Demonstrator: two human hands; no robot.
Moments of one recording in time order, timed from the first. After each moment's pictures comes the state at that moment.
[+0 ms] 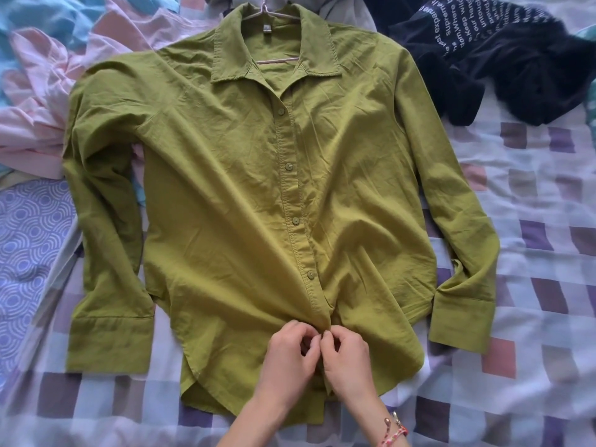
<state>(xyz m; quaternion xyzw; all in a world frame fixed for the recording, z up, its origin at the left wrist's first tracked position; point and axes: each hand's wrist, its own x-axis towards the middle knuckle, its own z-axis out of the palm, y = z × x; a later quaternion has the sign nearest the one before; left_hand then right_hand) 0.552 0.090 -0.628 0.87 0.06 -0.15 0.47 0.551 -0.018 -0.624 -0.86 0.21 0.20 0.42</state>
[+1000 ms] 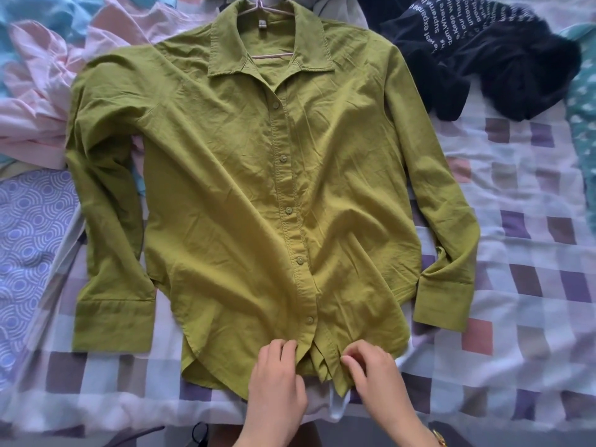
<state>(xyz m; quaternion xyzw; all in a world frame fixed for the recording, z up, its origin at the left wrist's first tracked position) 0.491 0.093 -0.609 0.95 -0.01 -0.16 0.28 0.502 -0.078 -0.605 -0.91 0.09 0.24 0.33</state>
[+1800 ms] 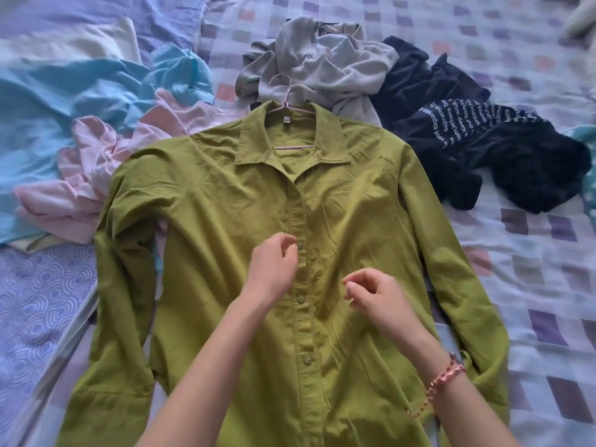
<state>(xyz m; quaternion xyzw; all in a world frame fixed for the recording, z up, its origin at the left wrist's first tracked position) 0.771 0.117 -0.540 0.88 0.14 -0.12 0.44 0.739 -0.057 -0.553 -0.80 0.12 0.21 0.55</state>
